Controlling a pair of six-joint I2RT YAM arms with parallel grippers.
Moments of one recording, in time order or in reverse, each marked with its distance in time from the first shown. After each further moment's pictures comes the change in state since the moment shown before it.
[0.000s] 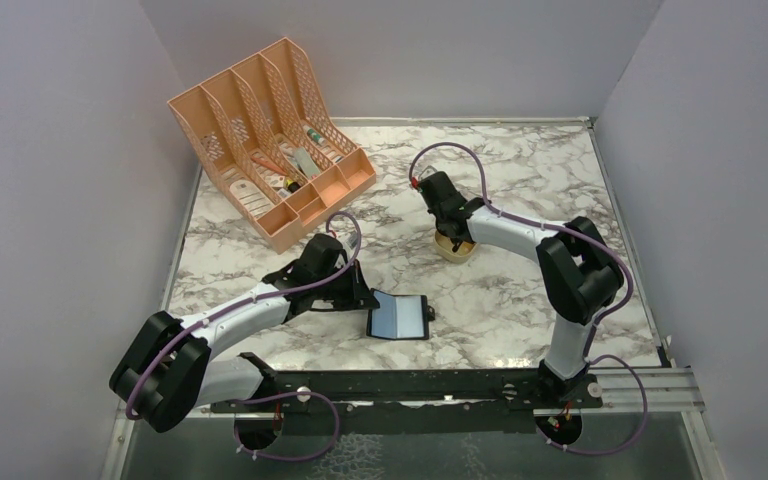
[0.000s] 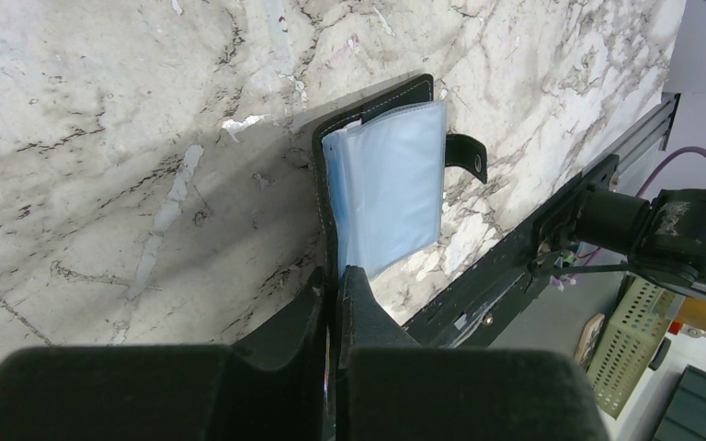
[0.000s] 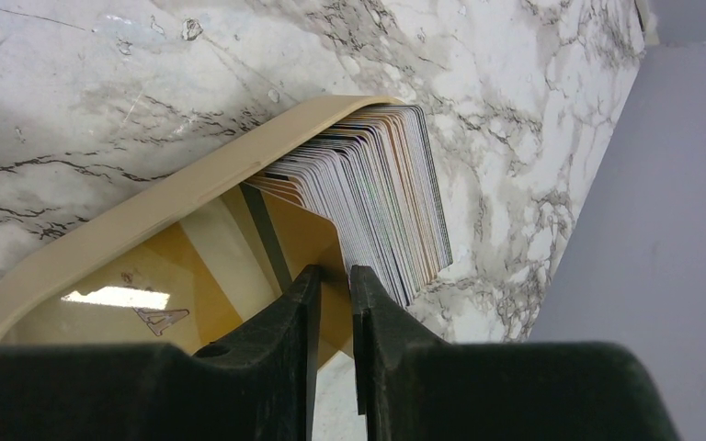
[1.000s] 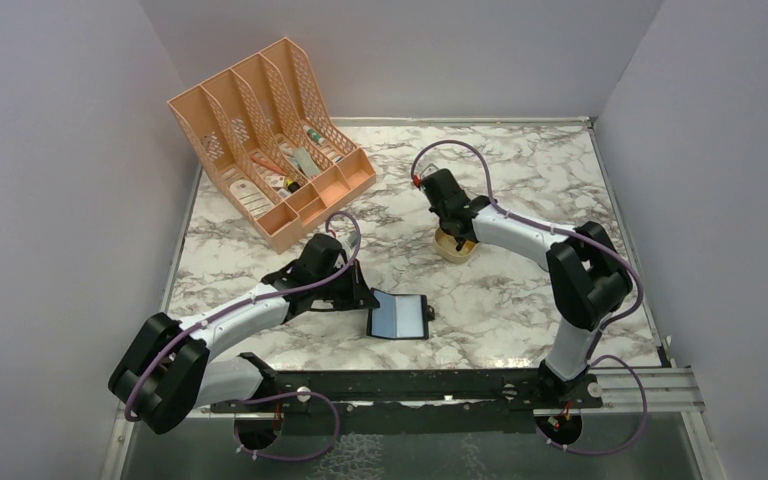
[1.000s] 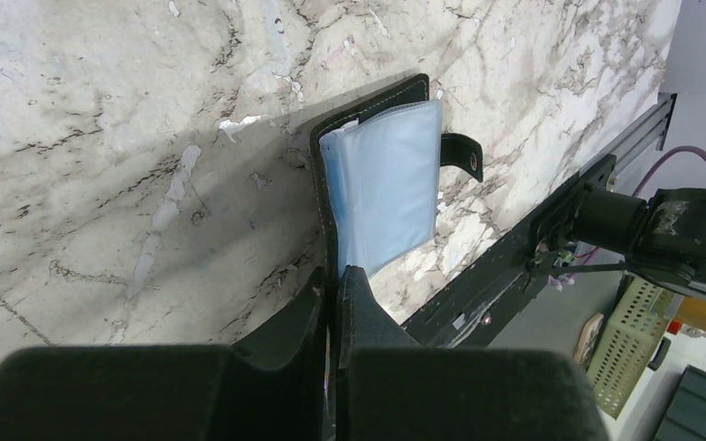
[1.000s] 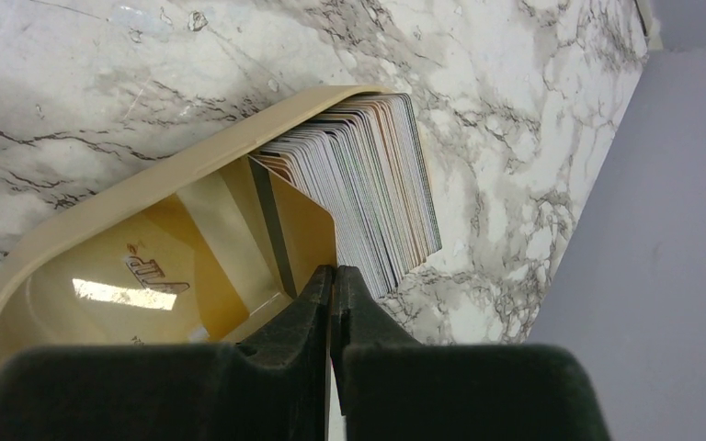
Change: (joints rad) left arm 0.000 -0.009 -0.001 0.000 0.000 0.000; right arm 0.000 -0.047 0.000 -0.038 -0.031 0.002
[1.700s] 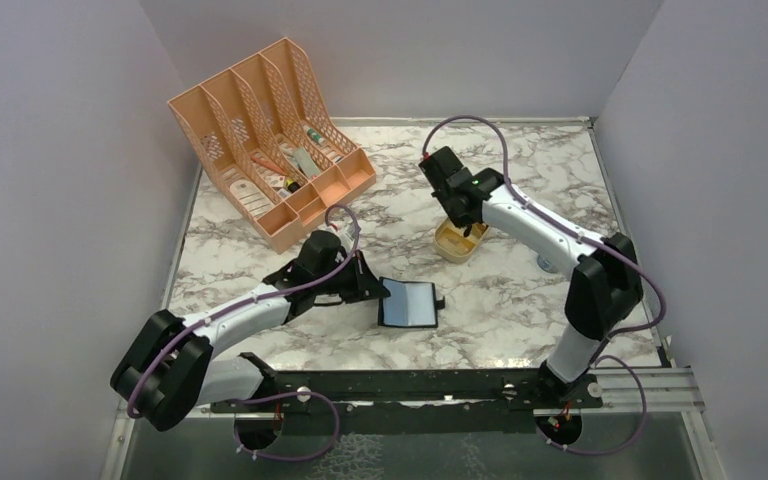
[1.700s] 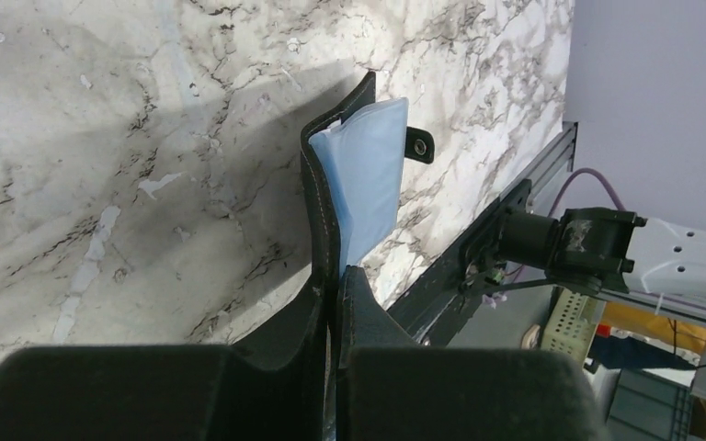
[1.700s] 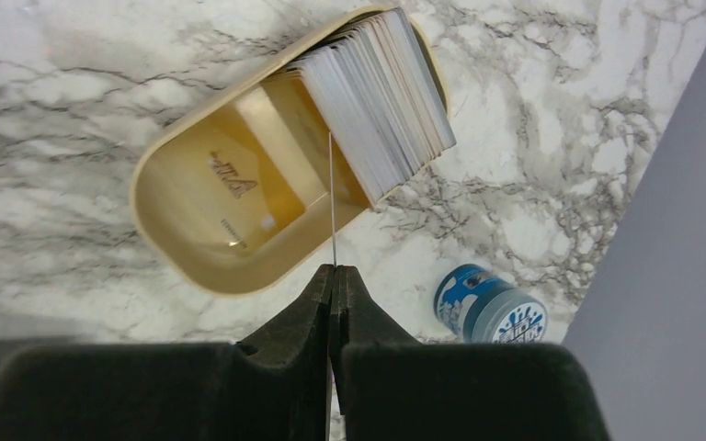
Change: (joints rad) left arm 0.001 0.010 -0.008 0.162 0.041 -0.113; right arm 0.033 -0.048 0.259 -0.479 -0.064 0.337
